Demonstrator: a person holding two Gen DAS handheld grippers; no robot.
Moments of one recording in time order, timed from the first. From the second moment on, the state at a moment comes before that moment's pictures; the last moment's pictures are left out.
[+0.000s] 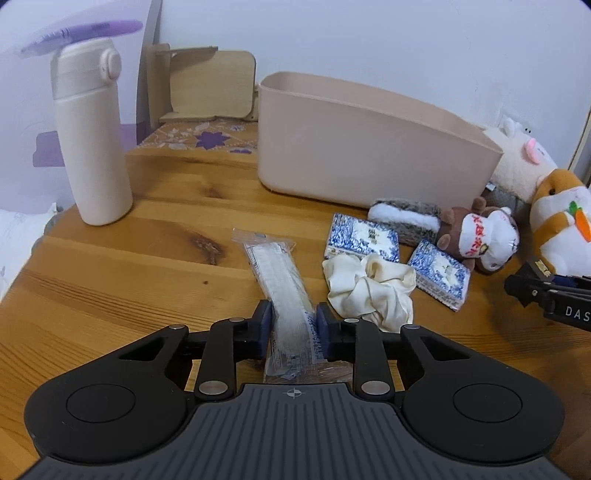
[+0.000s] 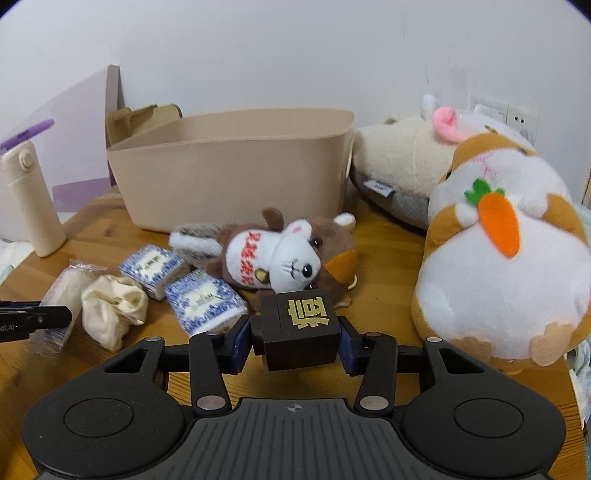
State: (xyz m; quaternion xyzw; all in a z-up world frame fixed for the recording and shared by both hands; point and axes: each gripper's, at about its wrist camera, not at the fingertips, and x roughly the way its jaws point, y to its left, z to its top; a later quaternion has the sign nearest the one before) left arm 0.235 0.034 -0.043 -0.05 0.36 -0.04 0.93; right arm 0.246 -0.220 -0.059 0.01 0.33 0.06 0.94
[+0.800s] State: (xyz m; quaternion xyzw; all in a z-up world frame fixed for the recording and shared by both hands) left arm 0.220 0.046 0.034 -0.06 0.27 -0.06 0.96; right arm 0.233 -0.201 0.015 -0.01 0.26 0.09 0.96
